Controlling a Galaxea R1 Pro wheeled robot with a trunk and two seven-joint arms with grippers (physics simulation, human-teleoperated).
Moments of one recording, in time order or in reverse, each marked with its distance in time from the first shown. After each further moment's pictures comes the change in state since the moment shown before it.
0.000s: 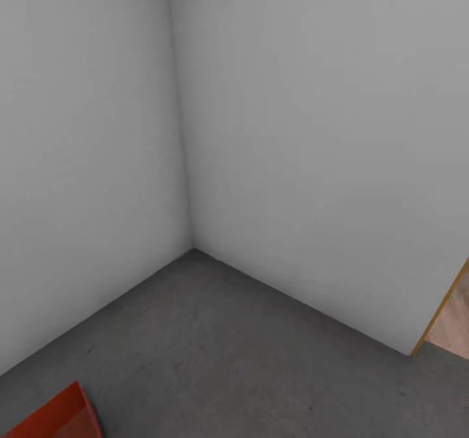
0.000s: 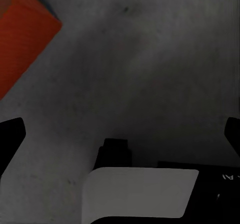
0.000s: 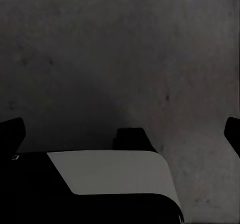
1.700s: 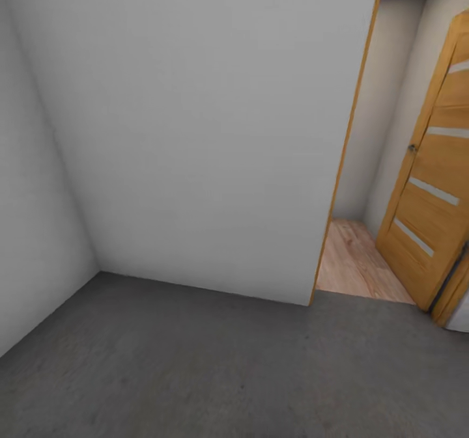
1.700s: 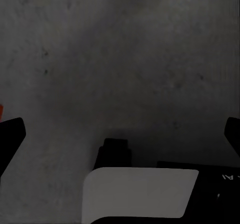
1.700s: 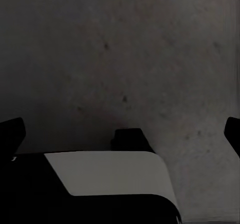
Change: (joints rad) left arm 0.000 0.000 0.000 0.000 0.000 0.000 0.000; right arm 0.000 -0.004 -0.001 0.000 -0.002 -0.002 -0.001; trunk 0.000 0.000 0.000
